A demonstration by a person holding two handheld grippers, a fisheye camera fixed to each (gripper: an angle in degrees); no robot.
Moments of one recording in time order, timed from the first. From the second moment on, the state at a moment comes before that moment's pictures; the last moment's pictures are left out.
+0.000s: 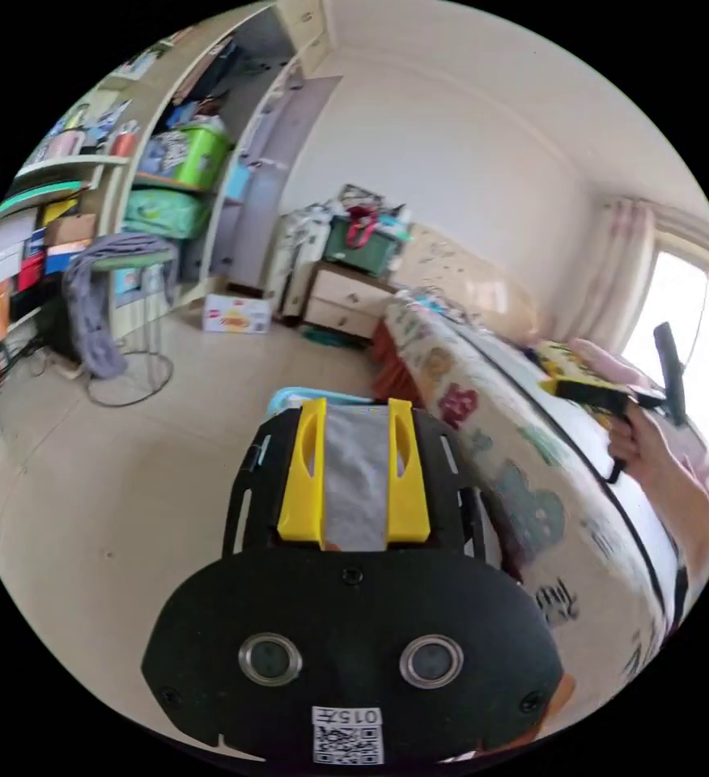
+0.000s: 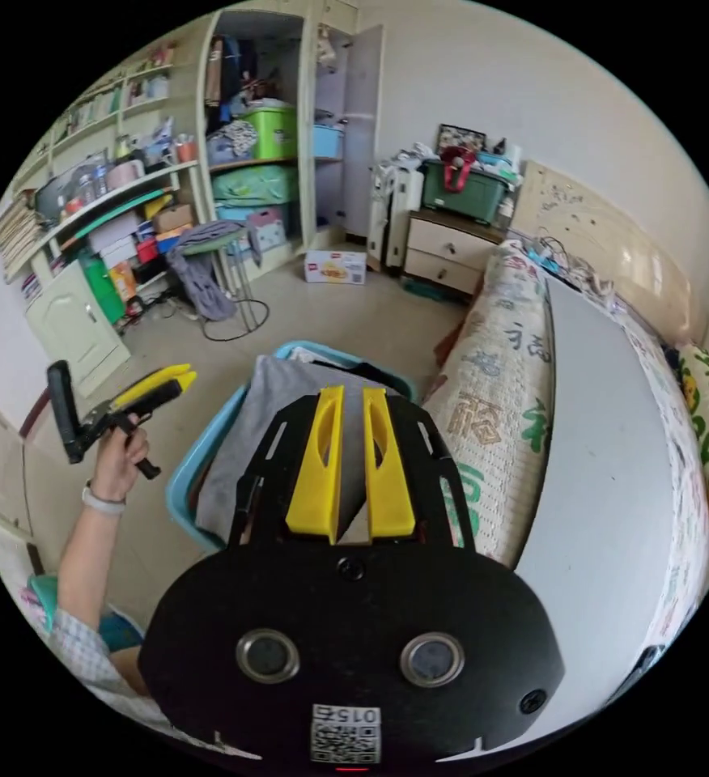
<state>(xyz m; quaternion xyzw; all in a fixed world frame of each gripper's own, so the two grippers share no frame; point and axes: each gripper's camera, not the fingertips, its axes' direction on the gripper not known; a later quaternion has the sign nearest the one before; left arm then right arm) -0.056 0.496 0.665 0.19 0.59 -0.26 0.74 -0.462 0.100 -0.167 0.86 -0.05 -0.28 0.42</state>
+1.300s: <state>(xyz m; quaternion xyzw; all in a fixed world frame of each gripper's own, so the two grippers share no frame) 0.268 0.313 0.231 0.11 0.67 0.41 0.61 -0.089 -0.009 0.213 0.85 -0.21 -0.35 0.35</state>
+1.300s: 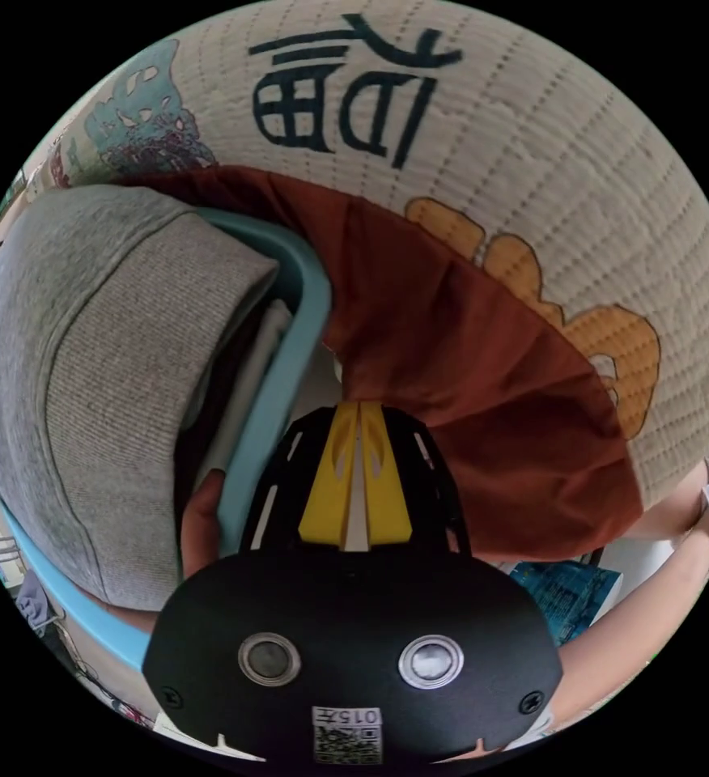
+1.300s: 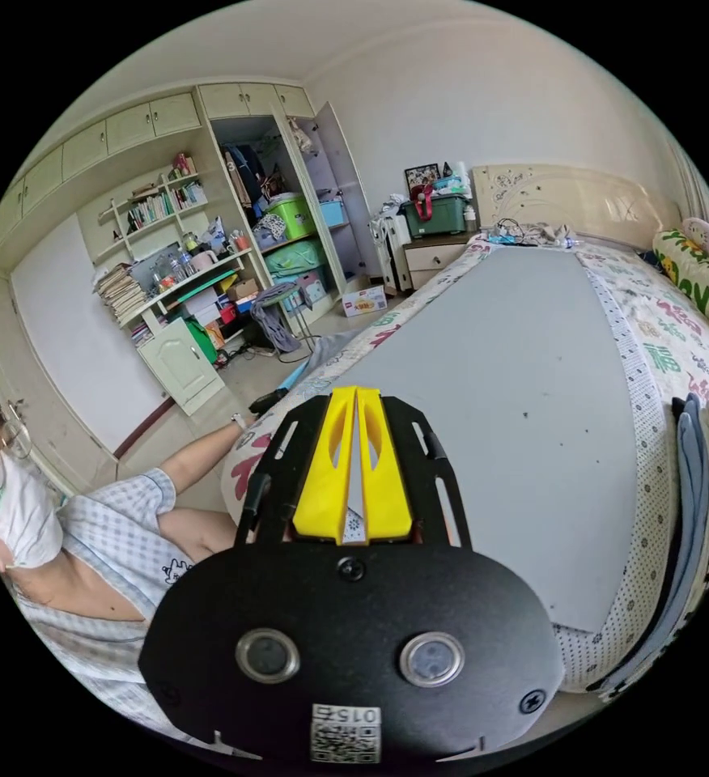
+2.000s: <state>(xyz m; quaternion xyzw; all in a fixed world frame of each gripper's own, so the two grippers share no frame) 0.156 0.473 0.253 -0.03 0.69 0.48 0.55 -0.122 -0.062 0.289 0.87 -0.11 -0.34 0.34</state>
